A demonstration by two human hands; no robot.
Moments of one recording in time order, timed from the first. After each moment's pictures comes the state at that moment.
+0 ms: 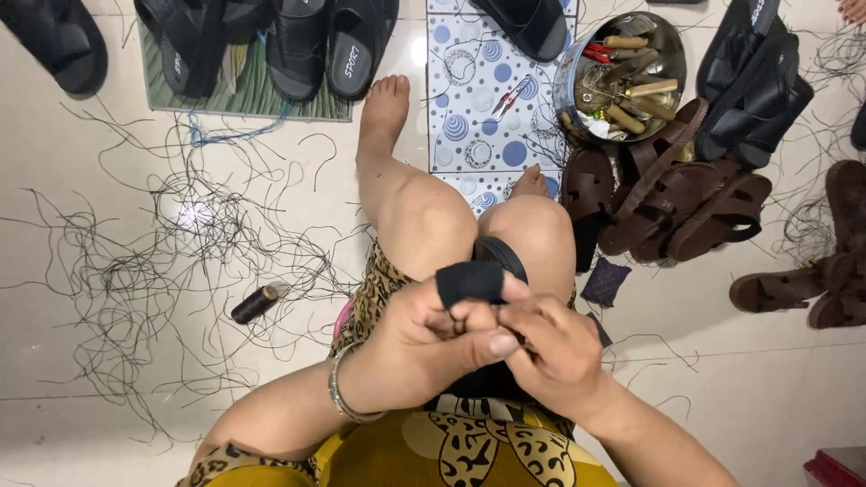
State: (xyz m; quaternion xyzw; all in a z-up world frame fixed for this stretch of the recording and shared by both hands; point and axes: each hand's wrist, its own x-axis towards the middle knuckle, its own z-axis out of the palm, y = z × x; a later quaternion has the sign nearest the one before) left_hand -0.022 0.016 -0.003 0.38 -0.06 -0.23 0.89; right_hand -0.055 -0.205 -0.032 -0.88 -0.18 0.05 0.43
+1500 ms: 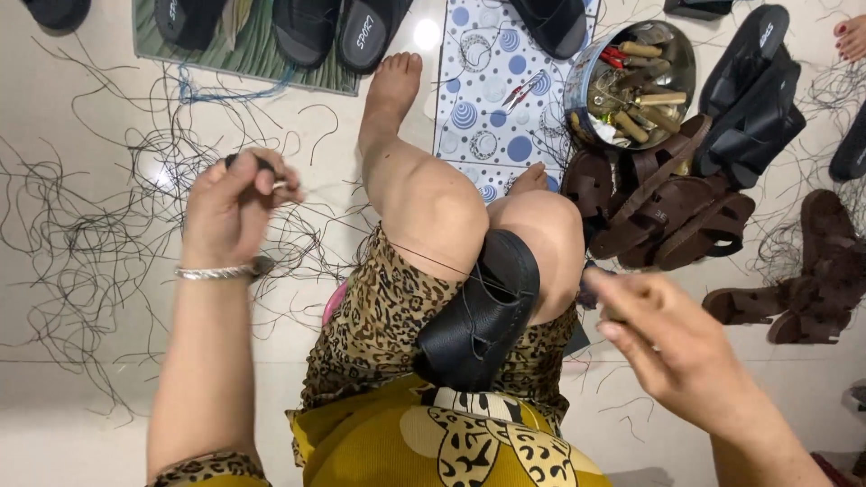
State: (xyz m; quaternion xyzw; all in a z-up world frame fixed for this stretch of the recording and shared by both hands) left_hand -0.006 0.180 -0.150 0.34 0.13 -0.05 0.93; right_hand -0.015 -0.270 0.024 -0.89 -0.20 0.21 0.35
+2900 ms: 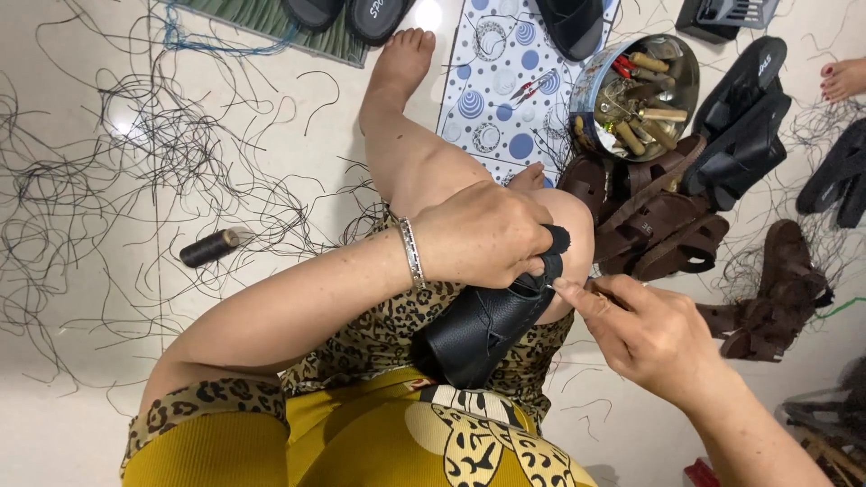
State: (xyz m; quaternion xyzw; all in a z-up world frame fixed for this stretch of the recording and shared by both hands) left_hand 0.043 0.002 -0.082 0.80 -0.35 -0.06 0.49; right_hand 0.007 -0.242 0.016 -0.91 -0.37 0.16 0.12
